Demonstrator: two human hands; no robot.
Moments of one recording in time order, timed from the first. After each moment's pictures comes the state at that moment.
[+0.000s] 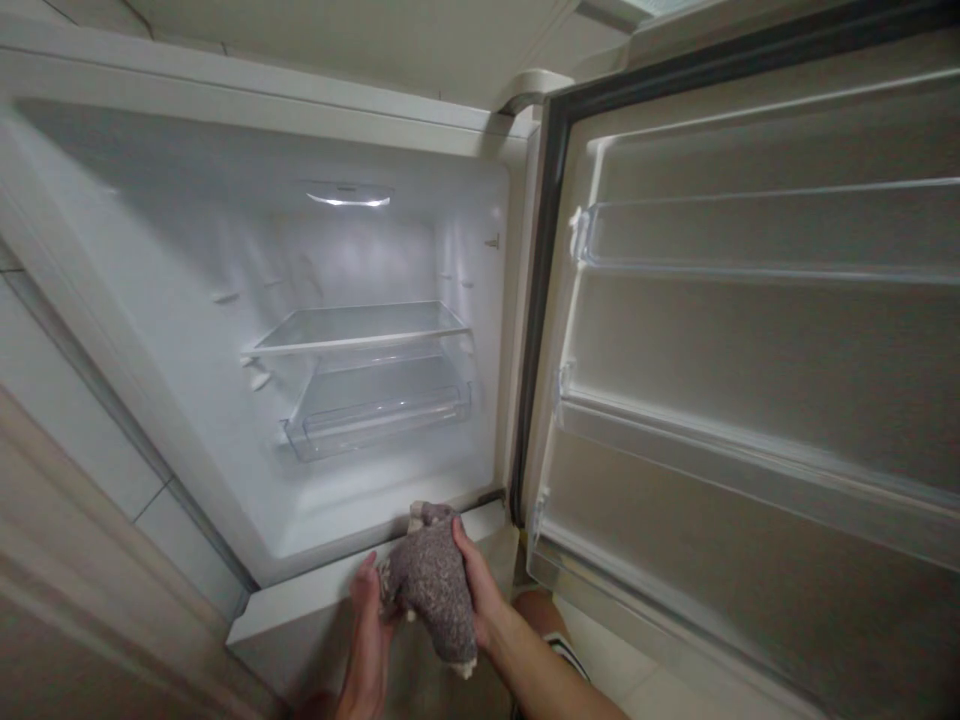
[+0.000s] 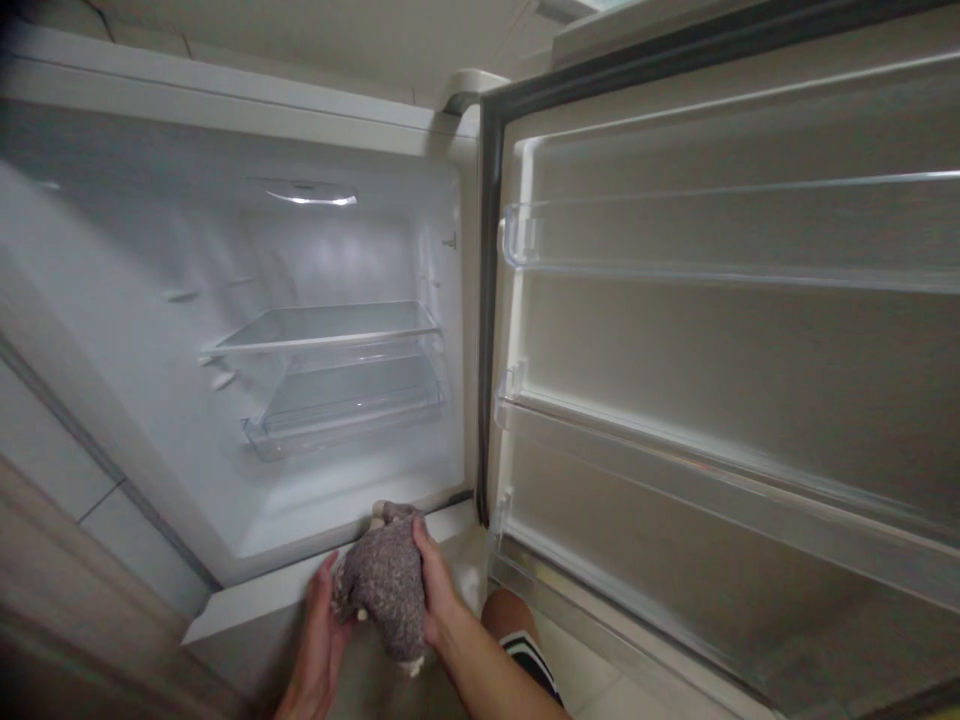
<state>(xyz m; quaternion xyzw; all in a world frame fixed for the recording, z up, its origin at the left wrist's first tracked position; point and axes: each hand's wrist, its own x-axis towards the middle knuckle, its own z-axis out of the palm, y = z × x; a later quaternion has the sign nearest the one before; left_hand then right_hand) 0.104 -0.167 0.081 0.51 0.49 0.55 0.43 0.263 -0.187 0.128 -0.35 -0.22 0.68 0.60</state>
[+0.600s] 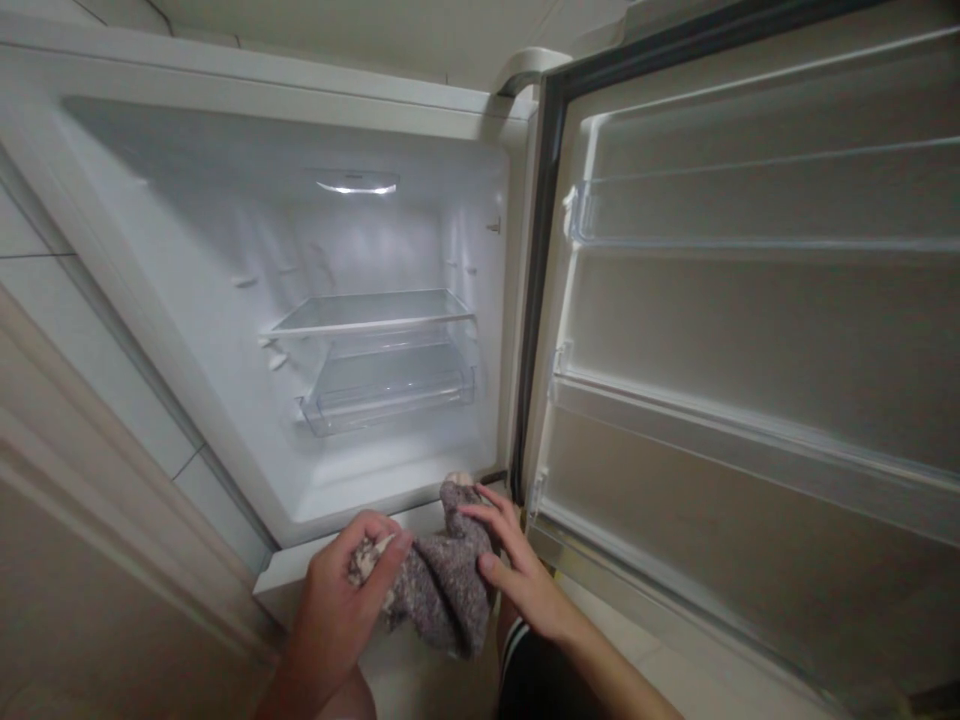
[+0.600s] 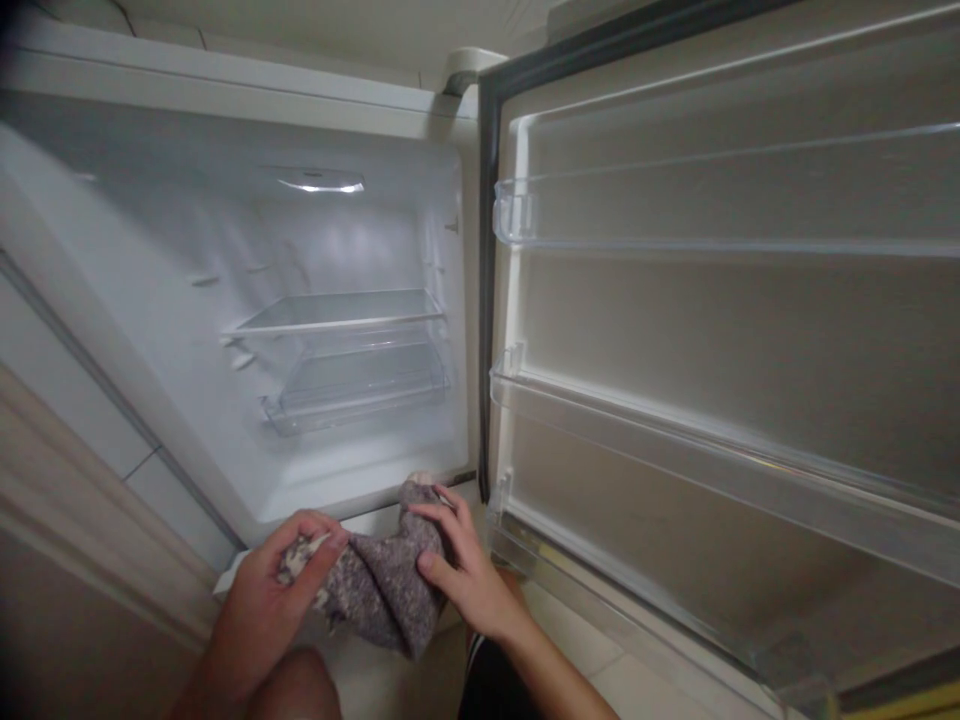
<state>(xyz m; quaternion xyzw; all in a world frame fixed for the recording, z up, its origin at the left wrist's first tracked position) 0.085 -0.220 0.273 0.73 0.41 0.46 0.28 0.330 -0.279 0.200 -0.44 -0.59 0.39 0.55</state>
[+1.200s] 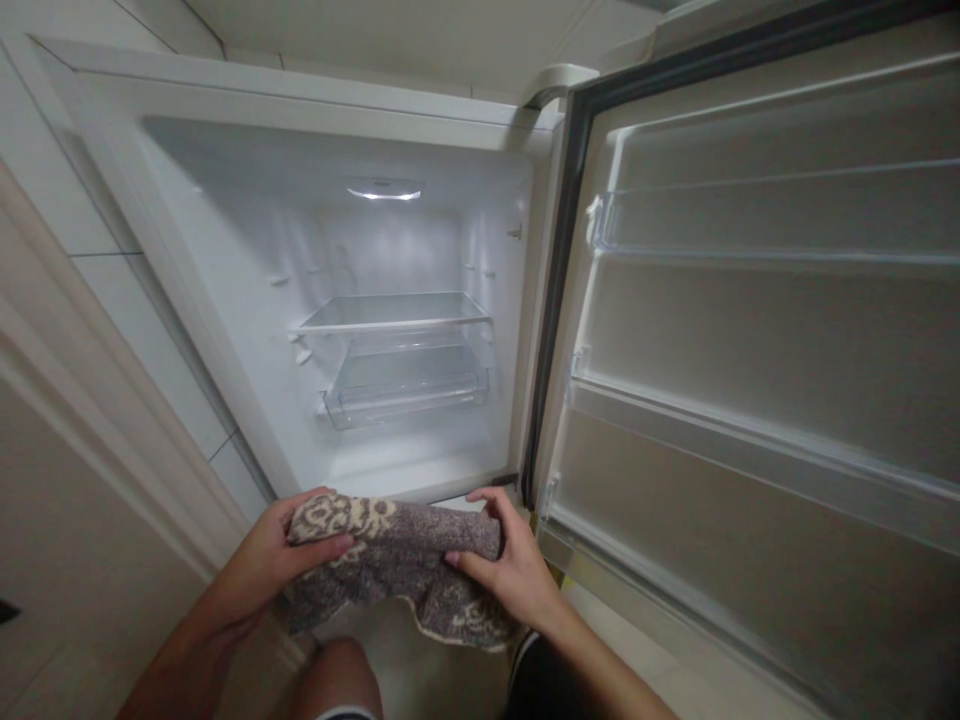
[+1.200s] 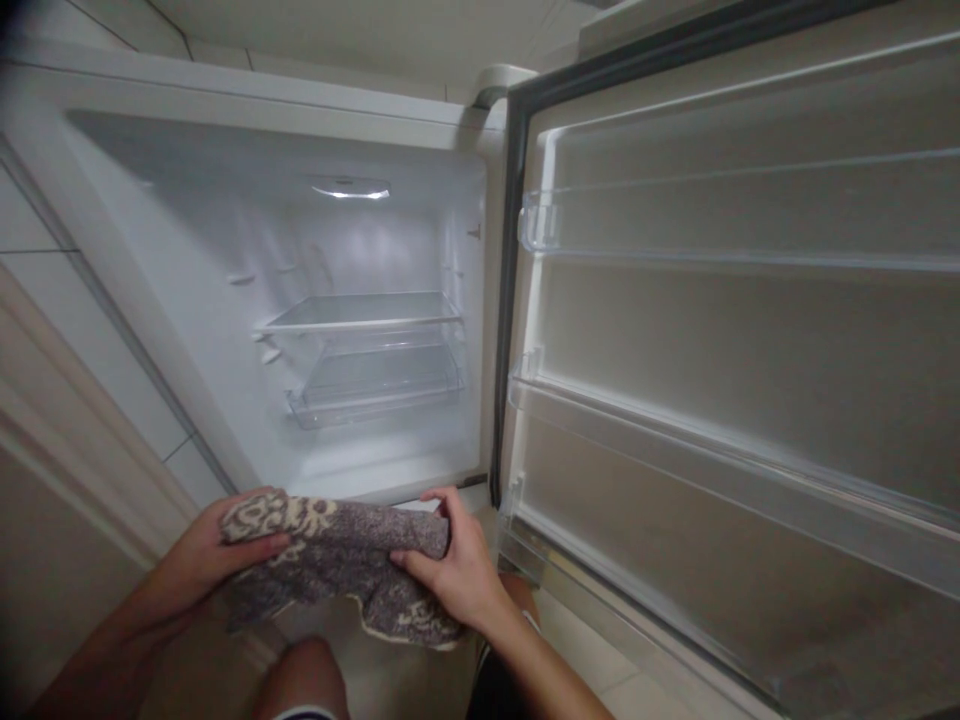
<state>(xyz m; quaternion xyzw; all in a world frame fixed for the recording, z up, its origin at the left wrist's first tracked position) -0.004 -0.177 0.299 0.62 0.46 0.36 0.52 0.302 -0.267 0.230 -0.55 -0.57 0.34 0.51</state>
